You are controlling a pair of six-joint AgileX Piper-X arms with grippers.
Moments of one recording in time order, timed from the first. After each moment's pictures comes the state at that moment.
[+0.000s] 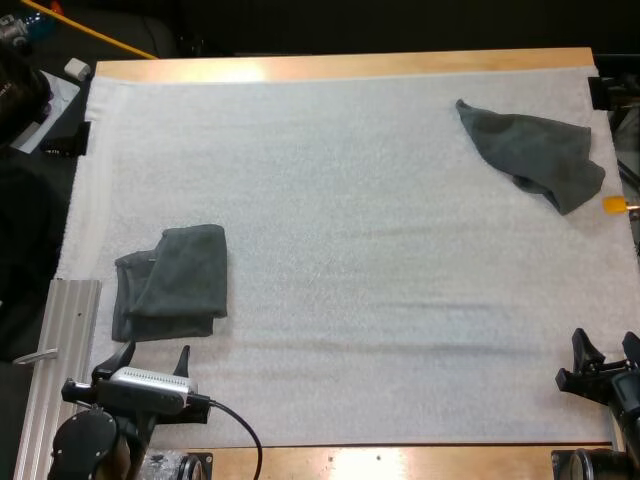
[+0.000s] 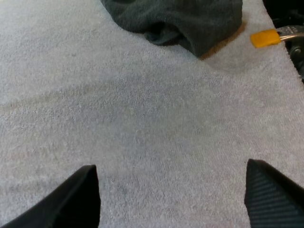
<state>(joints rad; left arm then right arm) -0.06 -0.01 -0.52 1.07 0.03 -1.62 -0.07 -0.01 -0.39 1.00 -0.08 -1.75</state>
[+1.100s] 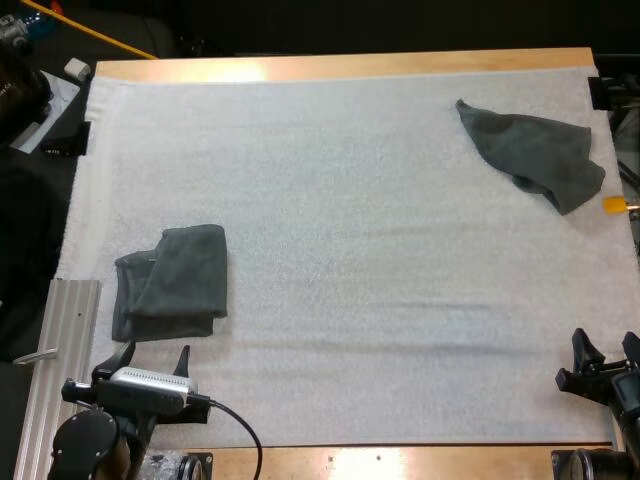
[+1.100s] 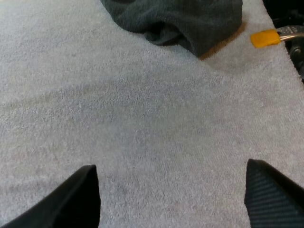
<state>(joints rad) -0.06 -0.01 -0.52 1.07 0.03 -1.62 -0.07 -0.01 -0.39 1.00 -0.08 -1.75</state>
